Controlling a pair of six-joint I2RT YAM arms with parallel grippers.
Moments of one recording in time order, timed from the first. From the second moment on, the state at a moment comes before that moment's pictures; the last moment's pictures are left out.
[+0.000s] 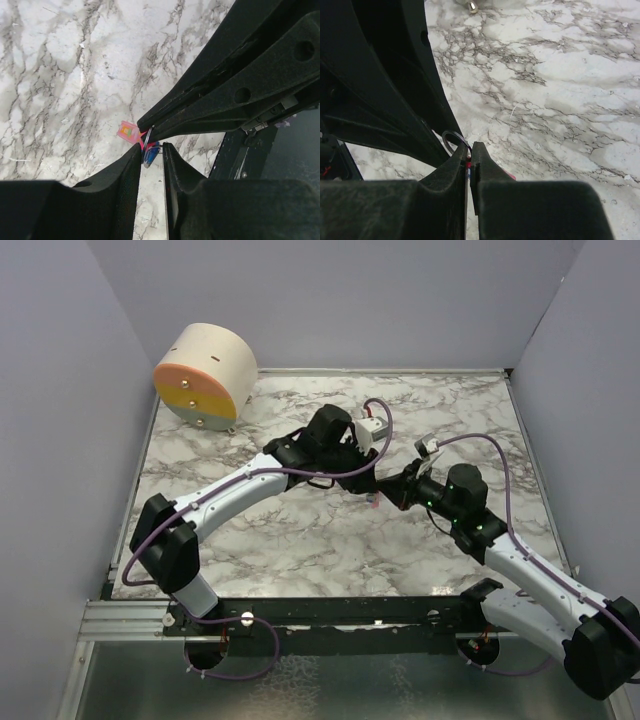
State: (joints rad) left arm -0.81 1.62 1.38 -0.43 0.51 -0.14; right arm 0.50 0.91 0.50 0.22 -0.36 0.26
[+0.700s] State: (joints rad) left arm -0.80 1.13 0.77 0.22 0.13 -0.34; right arm 0.50 0.86 0.43 0.41 -0.37 0.35
